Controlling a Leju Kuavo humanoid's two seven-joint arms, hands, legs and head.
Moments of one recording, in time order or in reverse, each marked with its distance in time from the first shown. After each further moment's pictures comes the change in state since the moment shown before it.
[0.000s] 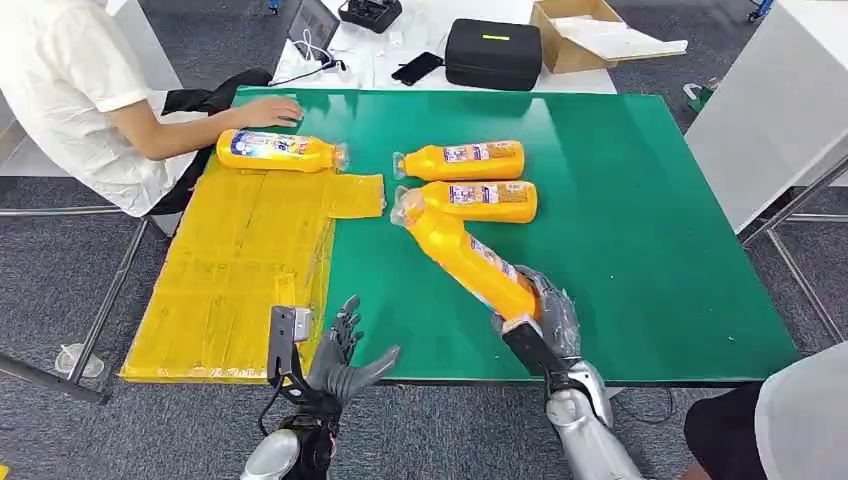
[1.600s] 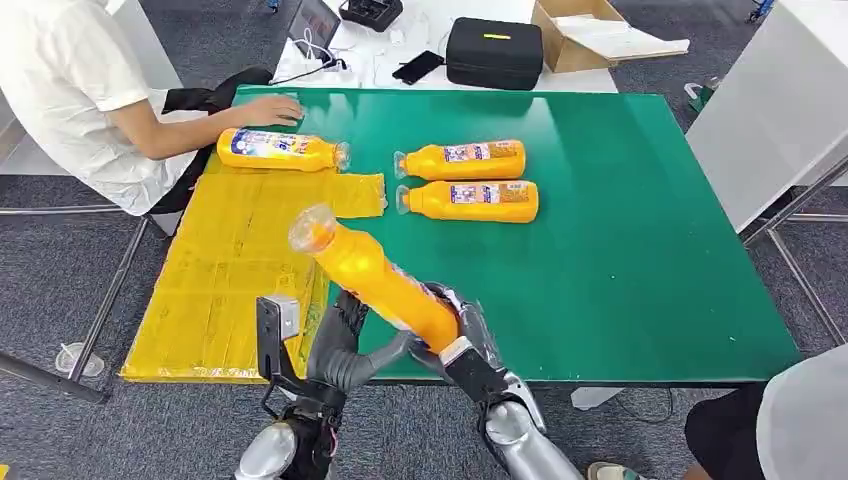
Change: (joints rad) left arm -0.010 0.028 -0.068 -0.151 0.006 -0.062 -0.087; right arm 0.012 0.081 0.268 -0.031 -0.198 0.117 -0.063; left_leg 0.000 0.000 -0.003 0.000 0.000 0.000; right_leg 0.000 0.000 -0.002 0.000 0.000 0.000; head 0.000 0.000
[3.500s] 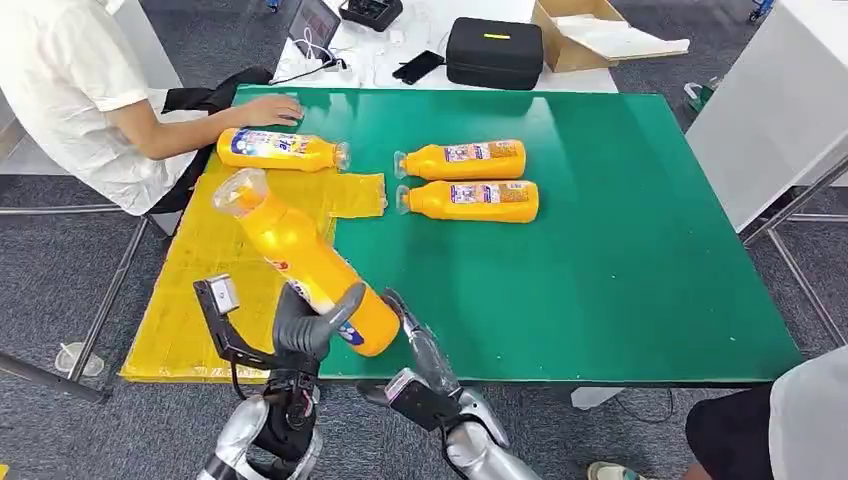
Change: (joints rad) left arm -0.042 -0.031 0.133 -0.029 0.222 0.068 -0.060; right arm -0.027 0.081 0.159 0.167 0.047 0.002 -0.031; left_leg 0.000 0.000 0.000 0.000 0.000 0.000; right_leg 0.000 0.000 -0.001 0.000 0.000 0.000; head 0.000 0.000
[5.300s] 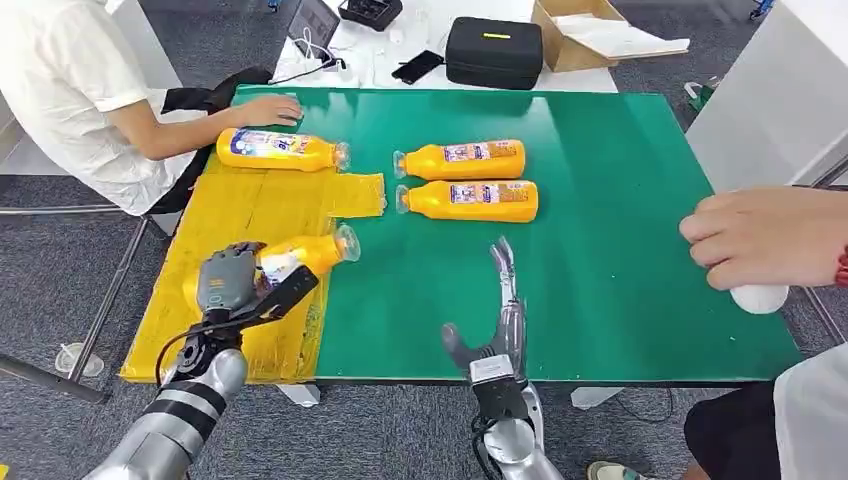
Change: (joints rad) left arm -0.333 0.173 0.208 0.684 -1.637 0.131 0.256; right arm 0.152 -0.031 -0.163 -0.447 -0.122 -0.282 -0.046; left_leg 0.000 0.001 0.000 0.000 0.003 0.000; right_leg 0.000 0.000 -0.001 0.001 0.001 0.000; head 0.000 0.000
